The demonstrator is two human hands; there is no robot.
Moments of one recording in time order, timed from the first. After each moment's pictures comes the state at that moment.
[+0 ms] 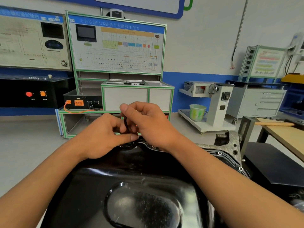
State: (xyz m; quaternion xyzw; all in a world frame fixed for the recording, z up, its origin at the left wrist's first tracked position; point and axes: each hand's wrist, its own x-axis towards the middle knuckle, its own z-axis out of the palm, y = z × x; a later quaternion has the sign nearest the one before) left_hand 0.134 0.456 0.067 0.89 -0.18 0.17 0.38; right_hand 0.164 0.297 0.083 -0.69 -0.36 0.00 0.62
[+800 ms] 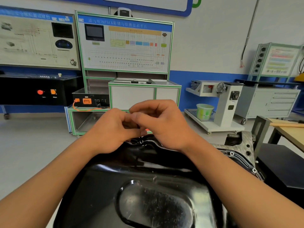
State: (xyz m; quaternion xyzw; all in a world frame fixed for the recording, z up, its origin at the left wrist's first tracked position) left_hand 0.130 0.455 0.071 0.86 -0.19 0.20 0.43; right_hand 0.162 0.289 0.079 -0.66 -0.43 -0.05 0.61
